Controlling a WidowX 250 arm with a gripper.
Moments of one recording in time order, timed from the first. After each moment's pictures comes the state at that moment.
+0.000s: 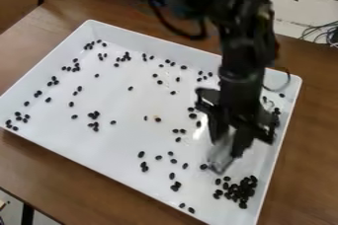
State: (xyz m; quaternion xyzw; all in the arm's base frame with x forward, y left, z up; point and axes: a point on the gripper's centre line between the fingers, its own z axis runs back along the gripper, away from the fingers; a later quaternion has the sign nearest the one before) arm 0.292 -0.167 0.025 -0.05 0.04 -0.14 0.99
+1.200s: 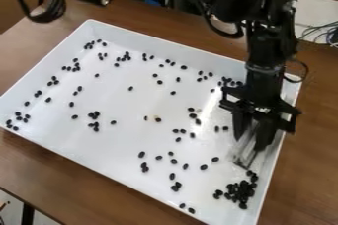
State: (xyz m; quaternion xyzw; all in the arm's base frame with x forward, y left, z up) arm 0.355 -0.154 -0.003 -0.07 0.09 -0.09 0.99
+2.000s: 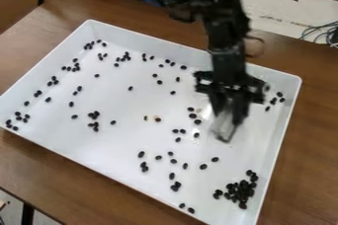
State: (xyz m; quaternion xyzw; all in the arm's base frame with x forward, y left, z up) arm 0.372 -0.059 -0.008 -0.07 0.05 0.03 1.00
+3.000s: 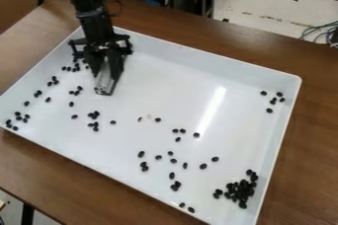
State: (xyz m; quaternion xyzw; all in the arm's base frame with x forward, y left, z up) arm 0.352 0.131 -0.004 -0.05 0.05 0.21 0.98
